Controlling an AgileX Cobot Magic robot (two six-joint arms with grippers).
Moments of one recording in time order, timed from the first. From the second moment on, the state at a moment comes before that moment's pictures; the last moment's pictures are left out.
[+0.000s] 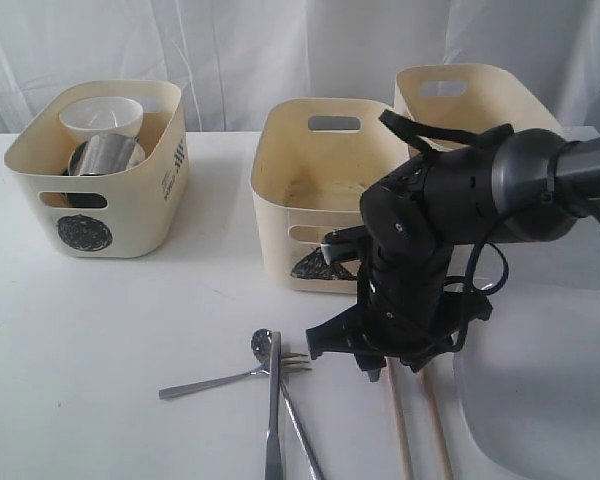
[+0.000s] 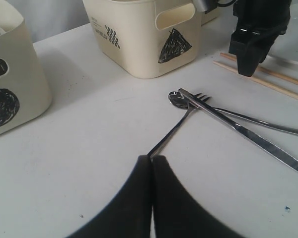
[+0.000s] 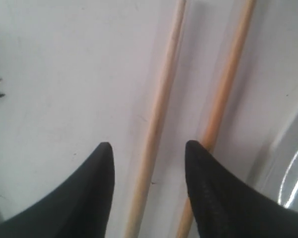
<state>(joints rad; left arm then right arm) -0.68 0.00 0.02 -0.06 0.31 0.15 0.51 1.84 -1.09 -0.13 0.82 0.50</state>
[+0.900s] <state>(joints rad) -0.68 0.00 0.02 -0.06 0.31 0.15 0.51 1.91 -1.09 -0.09 0.78 0.48</state>
